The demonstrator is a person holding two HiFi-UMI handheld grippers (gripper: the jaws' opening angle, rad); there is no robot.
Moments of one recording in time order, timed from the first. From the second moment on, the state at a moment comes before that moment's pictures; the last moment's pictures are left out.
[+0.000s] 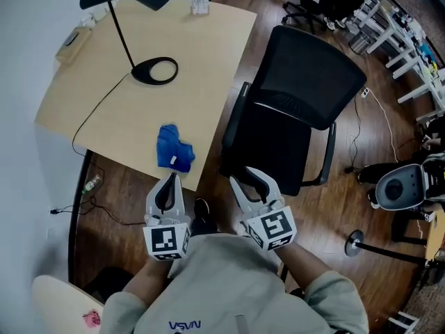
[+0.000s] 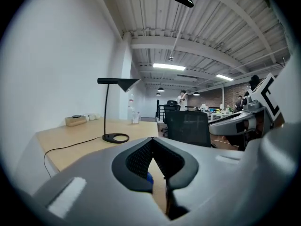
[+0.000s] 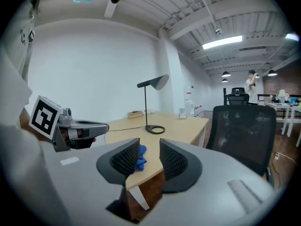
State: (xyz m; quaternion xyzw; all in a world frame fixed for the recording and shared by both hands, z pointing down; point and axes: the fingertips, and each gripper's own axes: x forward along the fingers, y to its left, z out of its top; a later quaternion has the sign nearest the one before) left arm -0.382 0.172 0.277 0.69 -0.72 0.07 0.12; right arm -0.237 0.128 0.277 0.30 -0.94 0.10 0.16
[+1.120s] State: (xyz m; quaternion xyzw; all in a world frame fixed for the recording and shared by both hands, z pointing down) left arm -0.518 0.161 0.381 0.55 -0.80 0.10 0.20; right arm -0.453 0.091 0.482 0.11 -0.90 0.10 0.41
